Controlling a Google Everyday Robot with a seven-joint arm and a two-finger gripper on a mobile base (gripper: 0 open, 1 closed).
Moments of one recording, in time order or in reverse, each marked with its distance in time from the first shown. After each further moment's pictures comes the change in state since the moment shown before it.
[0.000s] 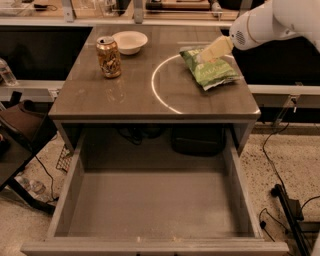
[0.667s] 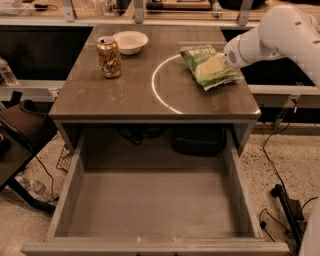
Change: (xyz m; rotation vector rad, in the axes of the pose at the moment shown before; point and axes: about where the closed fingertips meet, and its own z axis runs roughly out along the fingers) arm 0.049 0.010 0.045 -0.022 0.057 0.102
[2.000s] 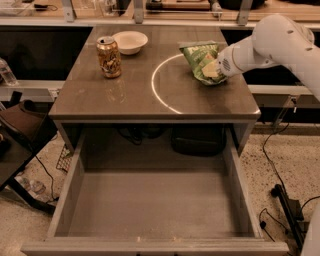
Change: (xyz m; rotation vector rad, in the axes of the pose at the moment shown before) arm 0.018 0.026 0.016 -0.060 0.029 0.046
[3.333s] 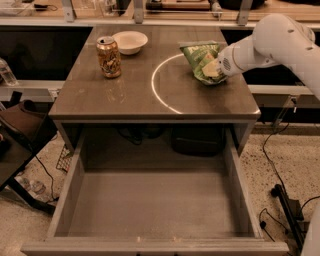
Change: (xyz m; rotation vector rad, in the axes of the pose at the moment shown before) arm -0.001 0.000 -0.001 0.000 0.000 0.000
